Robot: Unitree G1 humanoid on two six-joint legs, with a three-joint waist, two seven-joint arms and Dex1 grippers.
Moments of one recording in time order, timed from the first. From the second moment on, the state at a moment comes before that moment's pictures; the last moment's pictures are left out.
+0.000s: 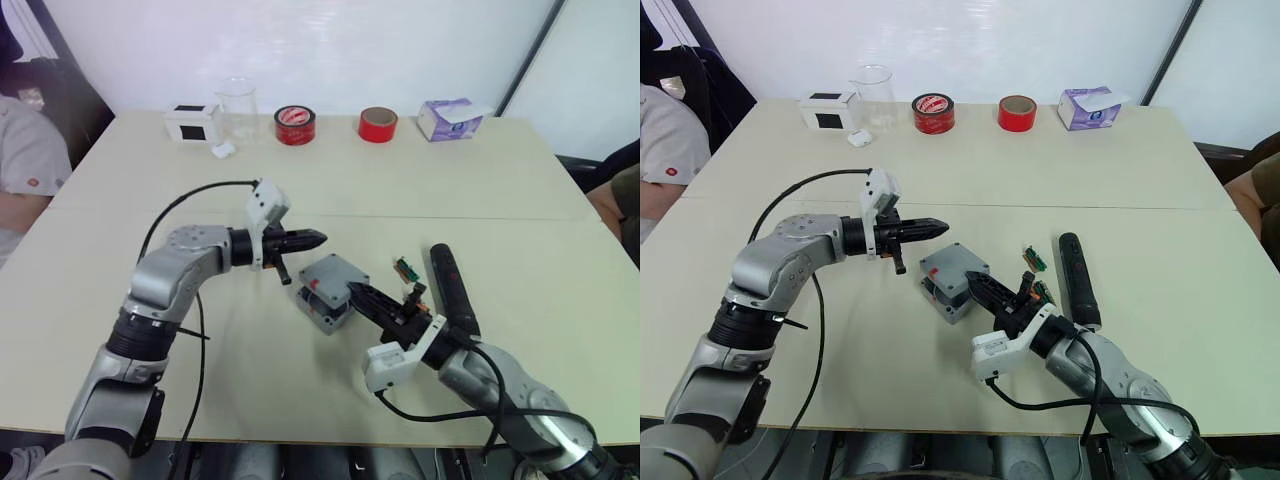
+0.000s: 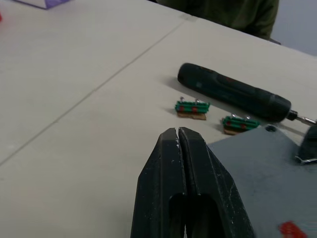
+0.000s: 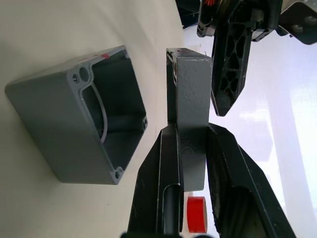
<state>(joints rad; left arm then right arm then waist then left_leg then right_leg) -0.63 0.49 -0.15 -0.05 -0.49 0.69 -0.89 -0.01 -0.69 0.36 -0.45 -0.81 -0.25 0.18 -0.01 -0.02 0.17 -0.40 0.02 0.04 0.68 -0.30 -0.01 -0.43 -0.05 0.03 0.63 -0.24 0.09</state>
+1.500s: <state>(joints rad) -0.59 0.51 -0.22 -0.06 -0.38 0.64 -0.97 0.03 -0.61 0.29 -0.39 -0.92 -0.38 0.19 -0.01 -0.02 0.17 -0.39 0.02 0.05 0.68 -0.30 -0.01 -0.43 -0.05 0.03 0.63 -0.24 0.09</state>
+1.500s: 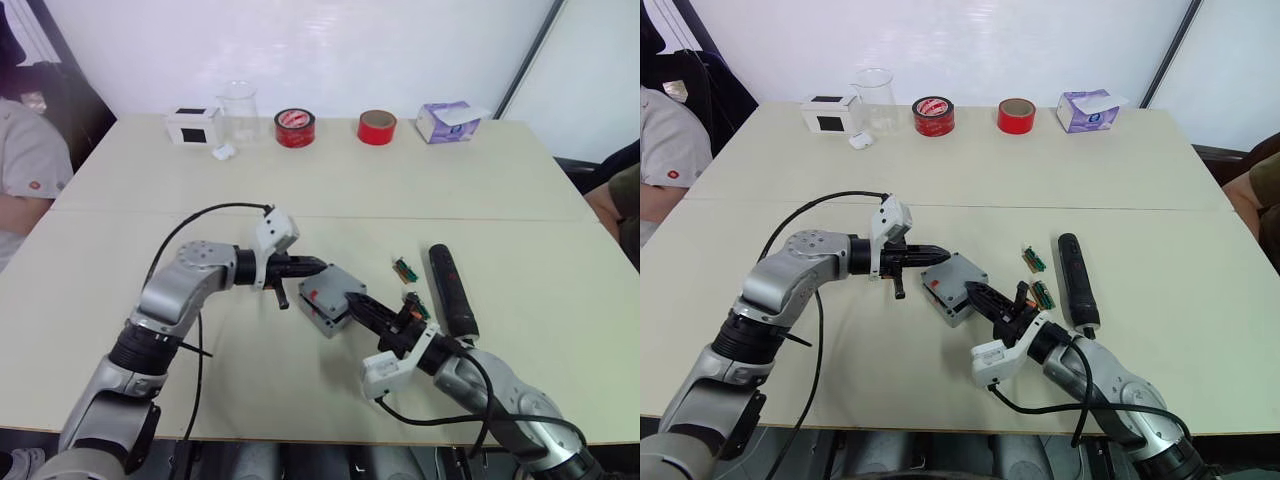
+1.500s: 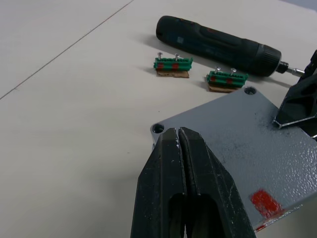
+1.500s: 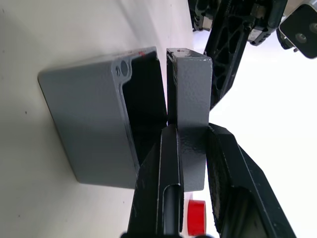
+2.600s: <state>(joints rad) -0.53 0.50 -0.20 -0.01 -0.33 0.58 -1.00 0.22 -0.53 0.18 -0.51 -0.40 -0.19 0.44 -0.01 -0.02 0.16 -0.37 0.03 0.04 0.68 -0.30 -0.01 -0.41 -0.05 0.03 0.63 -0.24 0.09</state>
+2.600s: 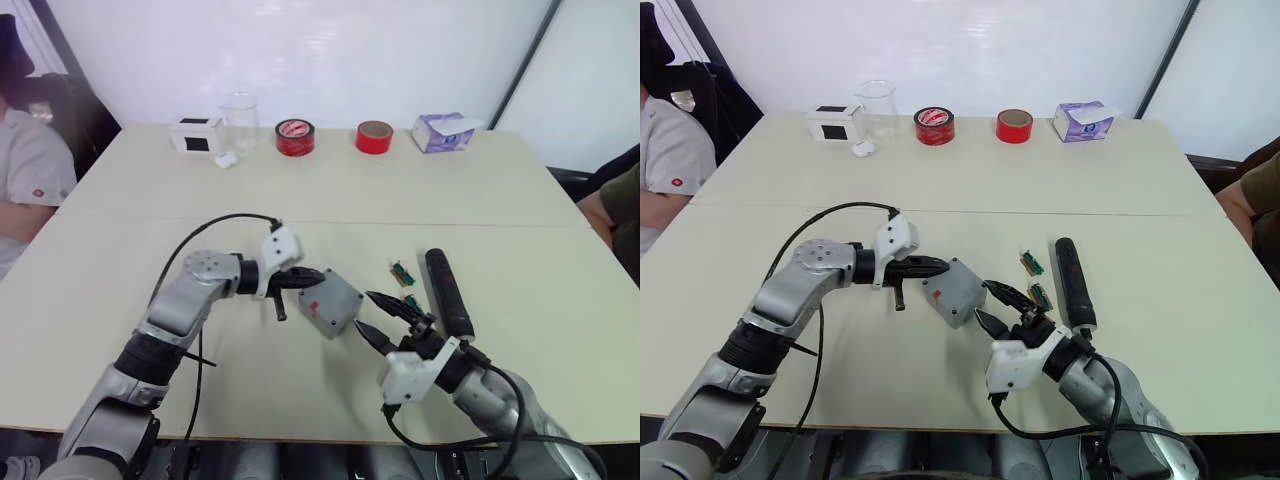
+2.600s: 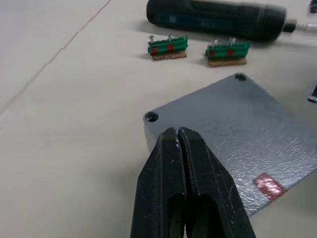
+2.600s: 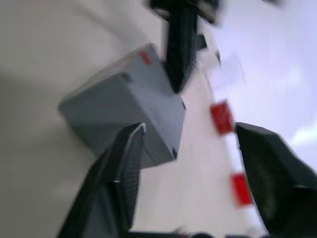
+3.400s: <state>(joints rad) -0.40 0.49 -0.19 -0.03 -0.31 0.64 -0.88 0.00 -0.48 0.26 -0.43 -0.03 0.35 0.62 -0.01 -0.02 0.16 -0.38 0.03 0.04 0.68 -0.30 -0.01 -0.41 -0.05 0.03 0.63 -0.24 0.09</state>
